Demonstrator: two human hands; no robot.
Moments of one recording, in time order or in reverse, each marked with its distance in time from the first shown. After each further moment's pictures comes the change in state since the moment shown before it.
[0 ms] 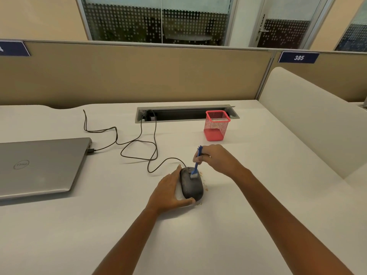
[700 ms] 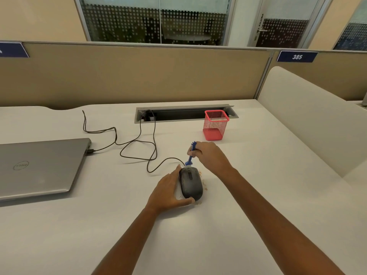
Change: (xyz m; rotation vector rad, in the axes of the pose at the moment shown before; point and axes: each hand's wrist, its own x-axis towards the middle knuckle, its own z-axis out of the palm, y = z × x) left_hand -0.001 0.002 0.000 -0.005 0.025 0.020; right_hand 0.019 -0.008 0.012 -0.047 0.073 0.071
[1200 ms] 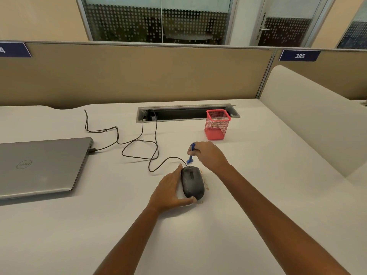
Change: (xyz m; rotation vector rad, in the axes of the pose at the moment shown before) left_hand 0.000 0.001 -0.001 0.008 0.001 0.006; right_hand 0.013 0.004 0.008 -0.033 -0.006 -0.001
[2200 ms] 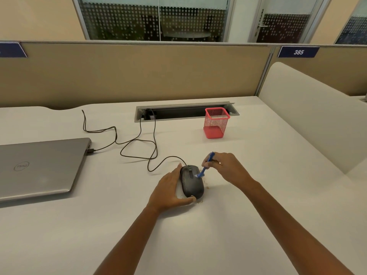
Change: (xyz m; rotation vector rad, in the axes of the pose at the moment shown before) left_hand 0.001 -0.005 0.003 0.006 -0.005 0.002; right_hand -0.044 0.042 -0.007 0.141 0.026 -0.029
